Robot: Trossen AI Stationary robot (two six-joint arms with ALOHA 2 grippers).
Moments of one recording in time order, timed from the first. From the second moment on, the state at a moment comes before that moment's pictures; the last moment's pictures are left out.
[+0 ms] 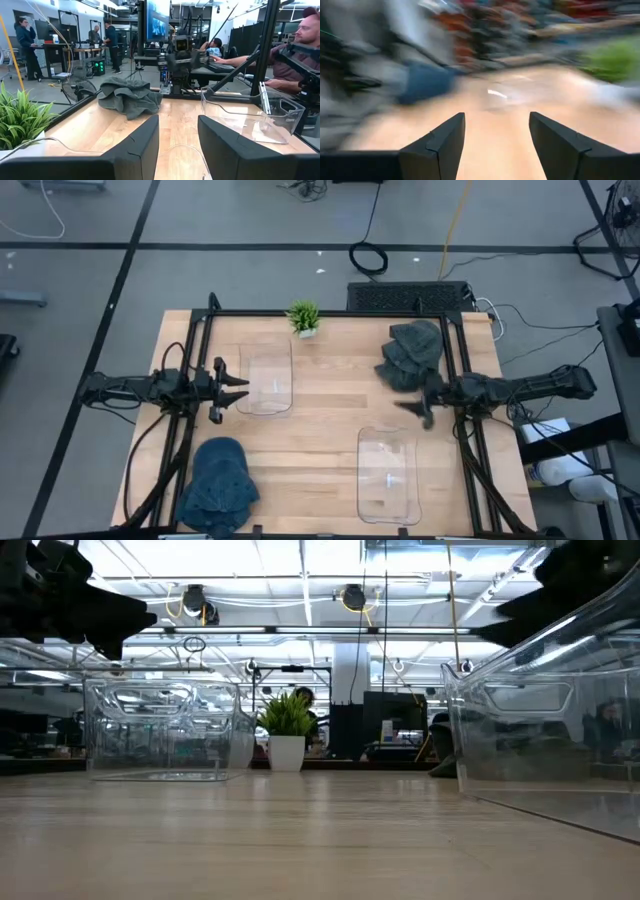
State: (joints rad) left arm -0.10 0.01 0.01 0.08 -0.16 -0.03; right arm 0.13 0.37 0.15 0.14 0.22 0.15
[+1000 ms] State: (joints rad) left arm -0.10 0.01 0.01 0.08 -0.16 -0.03; right arm -0.12 1.05 0.60 -0.74 0.68 0.33
